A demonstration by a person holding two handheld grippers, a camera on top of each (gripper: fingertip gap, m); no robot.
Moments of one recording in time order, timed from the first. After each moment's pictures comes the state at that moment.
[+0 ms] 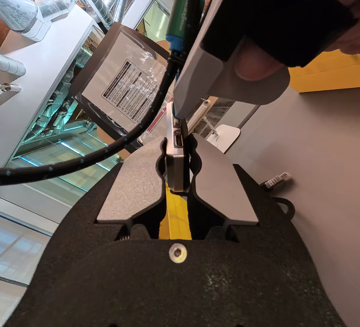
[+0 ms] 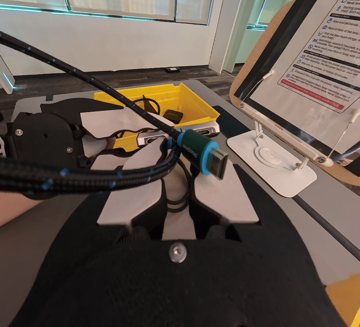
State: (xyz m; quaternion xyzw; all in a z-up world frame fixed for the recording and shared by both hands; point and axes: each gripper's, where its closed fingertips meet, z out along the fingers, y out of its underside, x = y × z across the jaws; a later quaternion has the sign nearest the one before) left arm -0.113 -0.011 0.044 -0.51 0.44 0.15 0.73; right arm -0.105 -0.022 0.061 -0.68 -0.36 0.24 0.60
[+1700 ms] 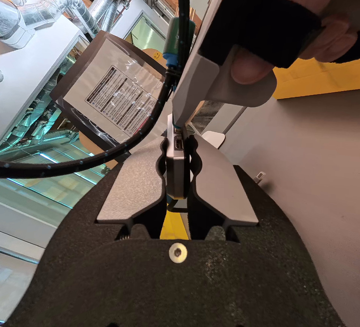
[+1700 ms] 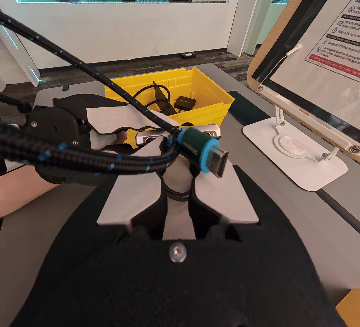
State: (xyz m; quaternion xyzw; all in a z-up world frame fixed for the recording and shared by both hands) left arm -0.109 -0.014 0.029 -0.50 0.46 0.10 0.73; right arm -0.107 -0.022 0.041 -0.70 -0.38 0.27 0.55
